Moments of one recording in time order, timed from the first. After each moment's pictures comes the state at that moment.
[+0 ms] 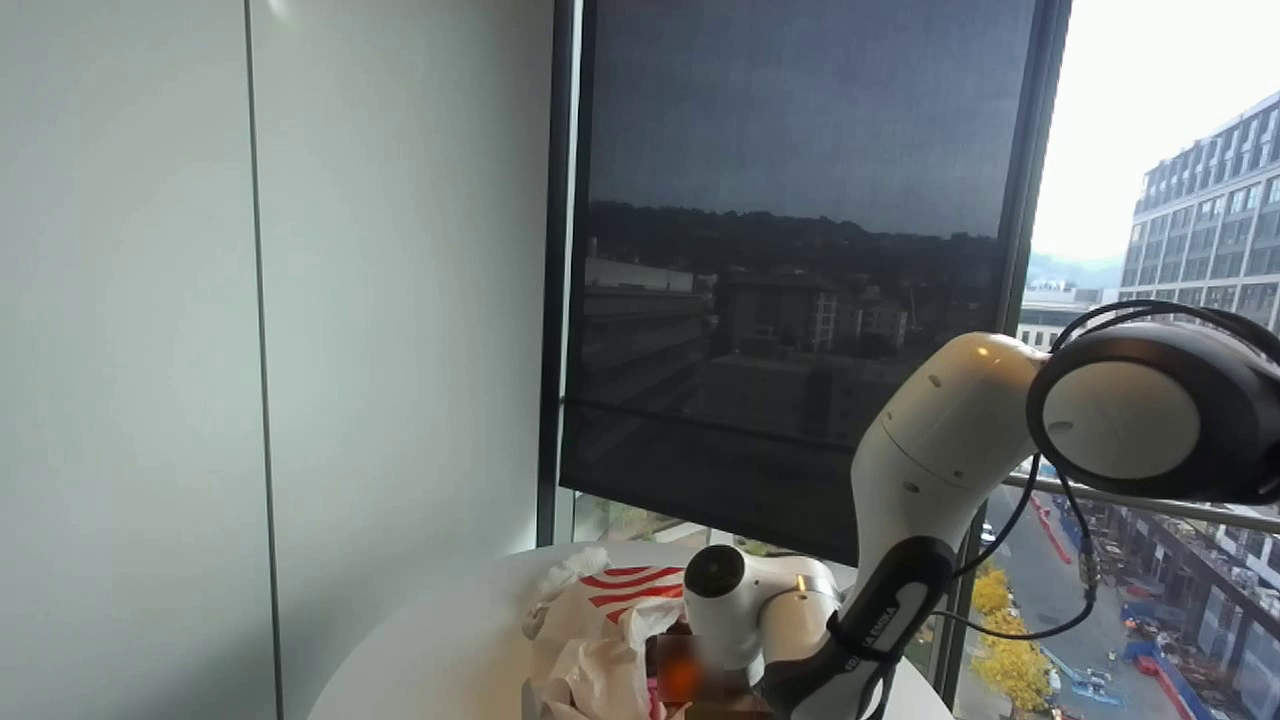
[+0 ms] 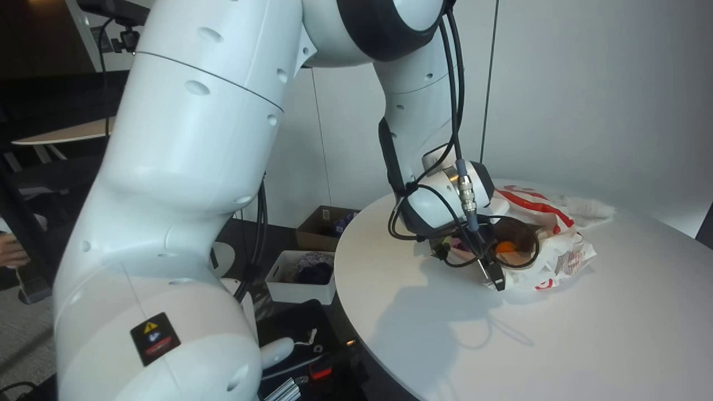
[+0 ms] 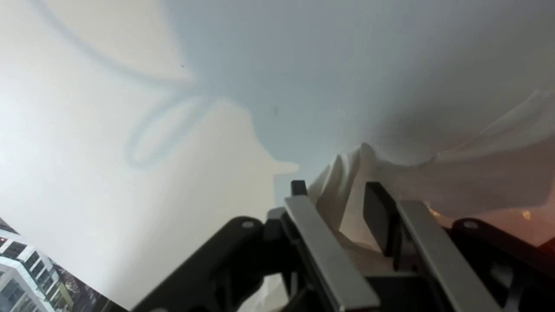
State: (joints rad) arm 0.38 0.57 -0.05 -2.06 -0.94 2.60 1.64
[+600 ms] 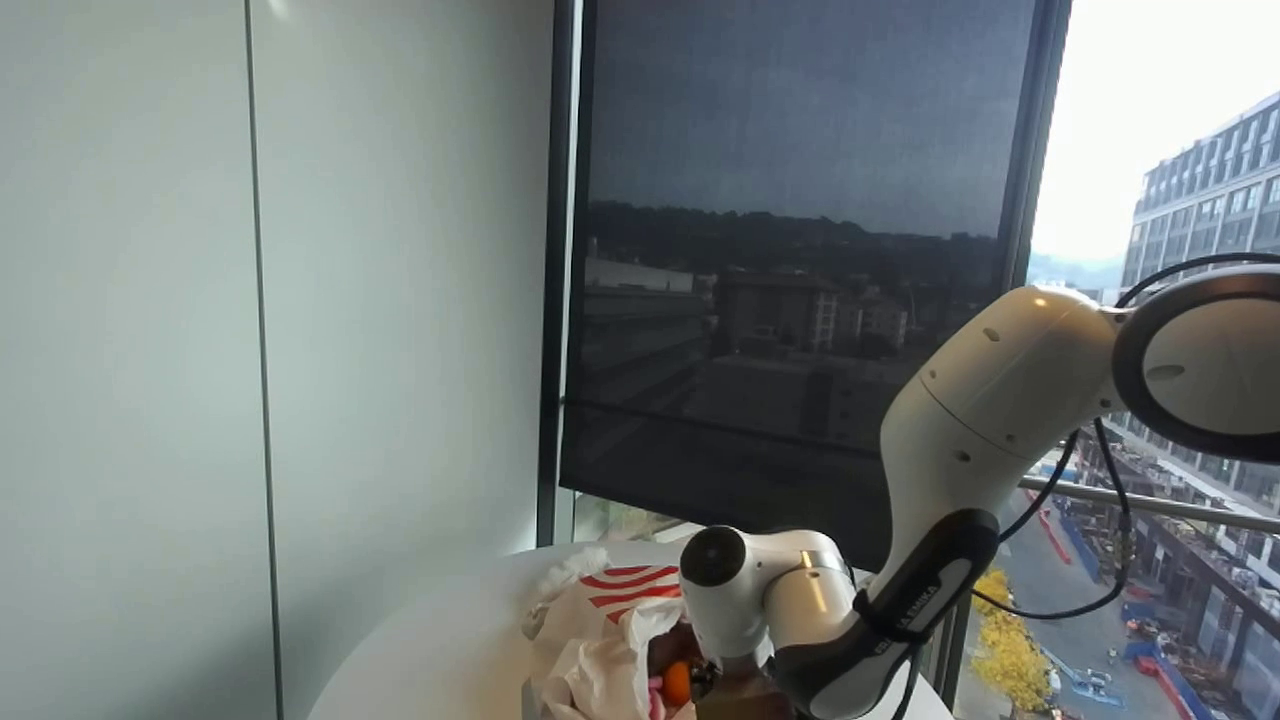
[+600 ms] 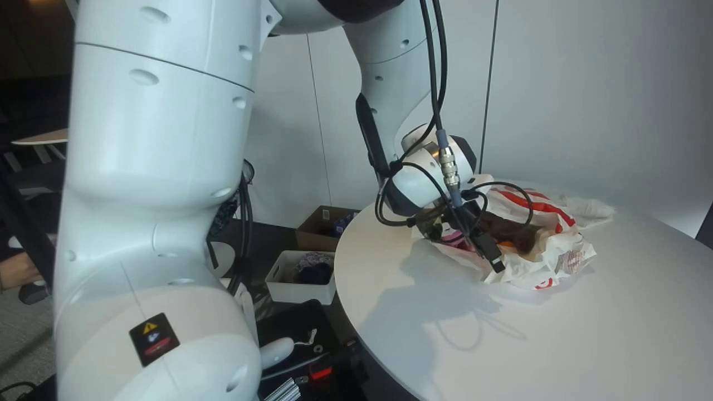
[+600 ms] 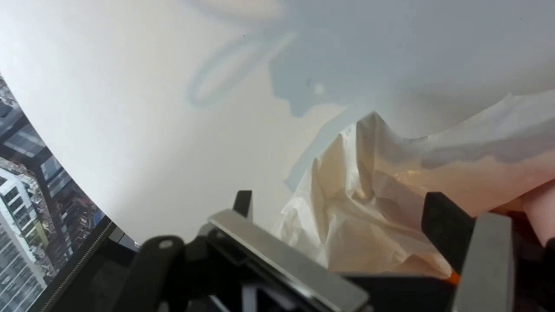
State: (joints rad) arm 0.38 0.42 0.01 -2.15 -1.03 2.49 1.56
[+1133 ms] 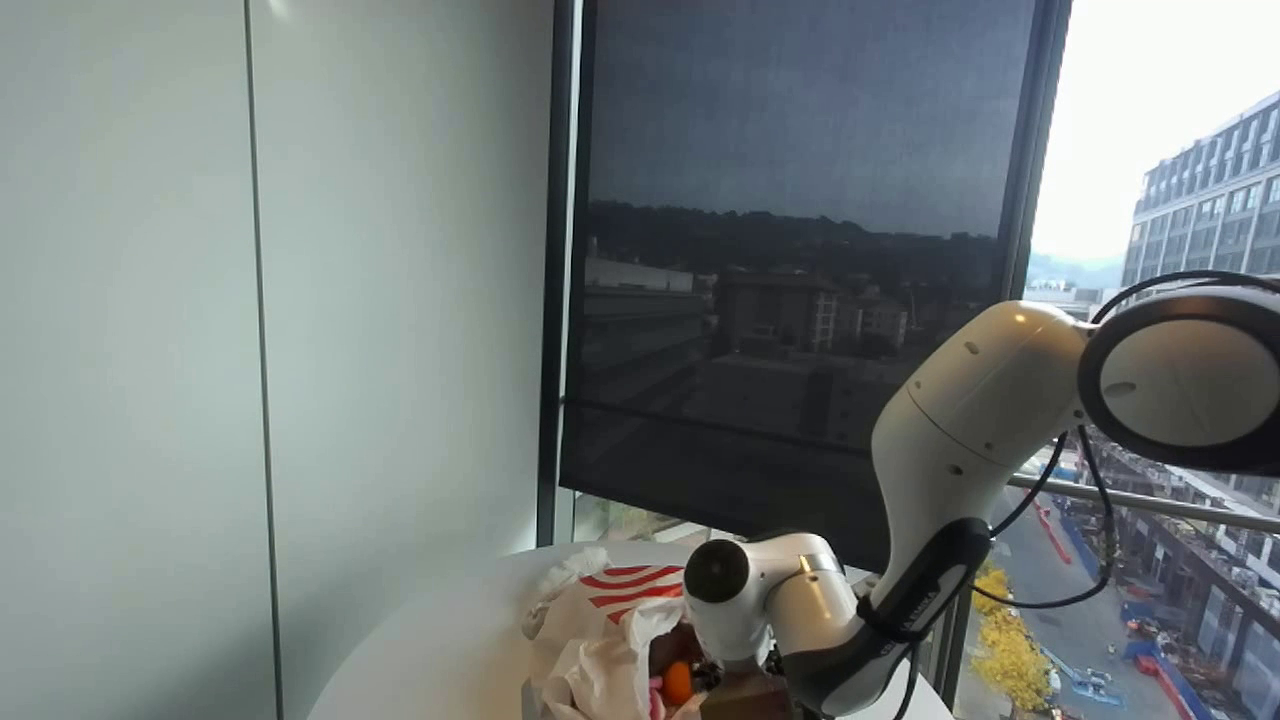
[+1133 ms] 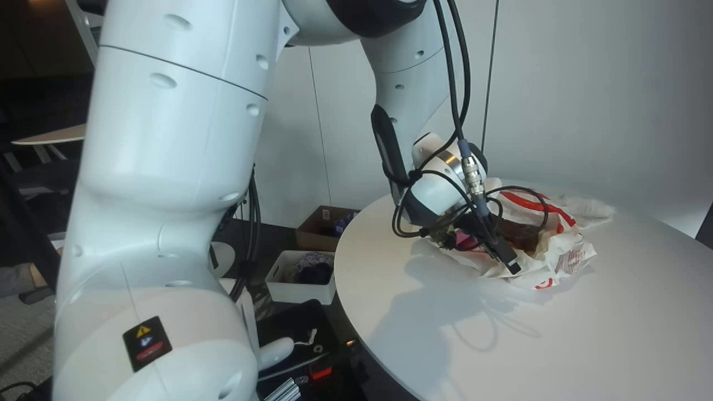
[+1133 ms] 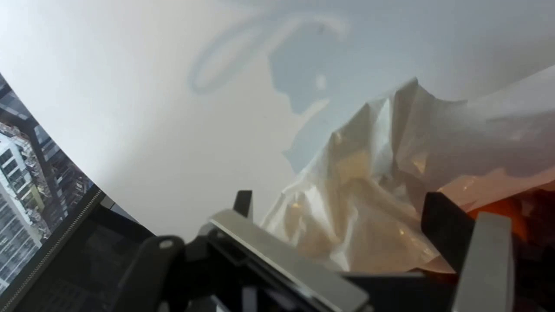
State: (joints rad) arm 0.34 0.48 0.02 -2.10 -1.20 2.51 1.64
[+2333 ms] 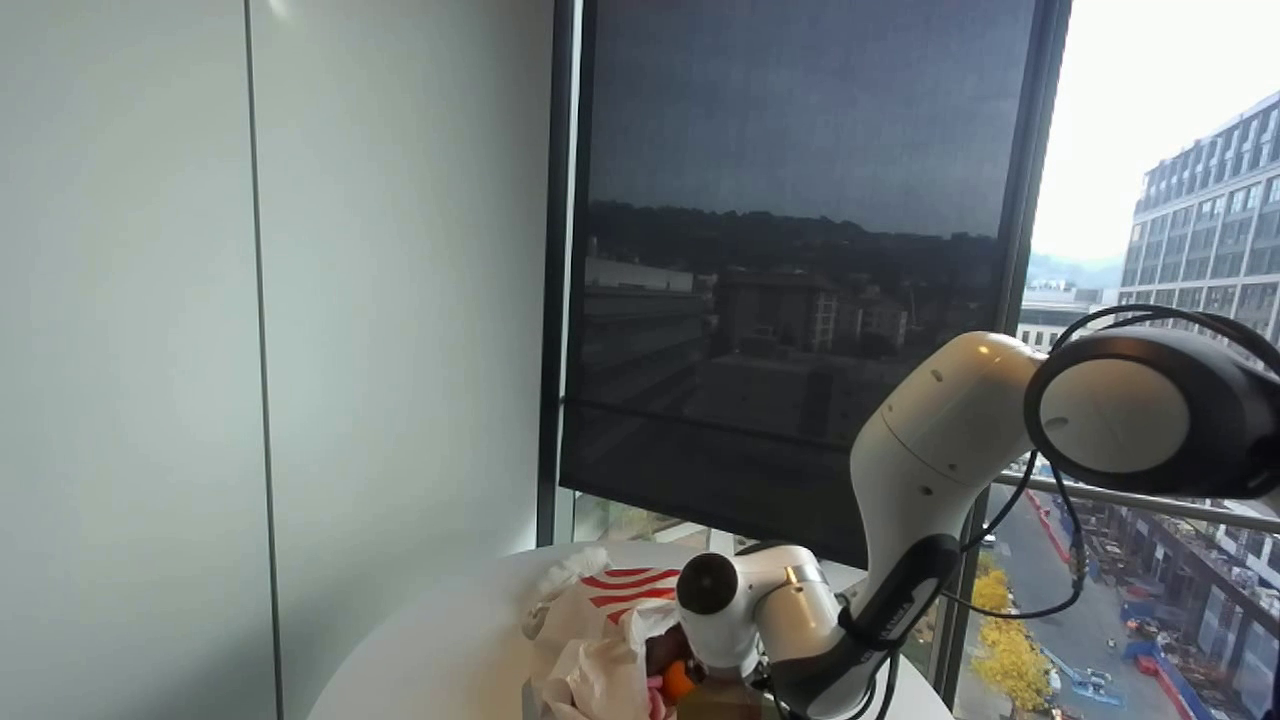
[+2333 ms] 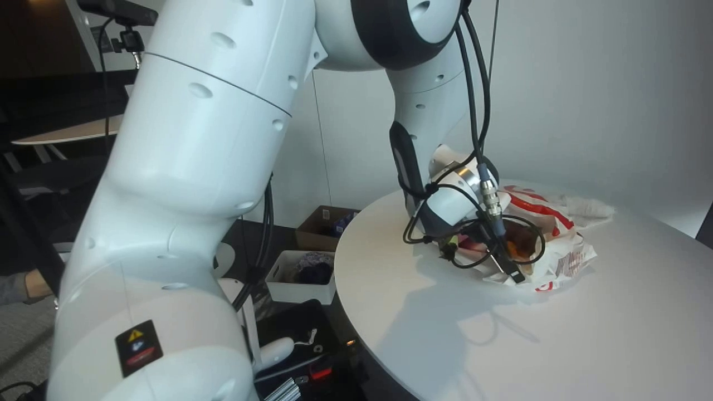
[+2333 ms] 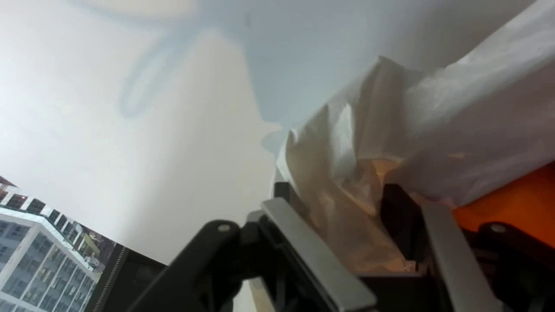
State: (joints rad) arm 0.30 0.59 0.04 -1.99 -1.24 2.51 1.91
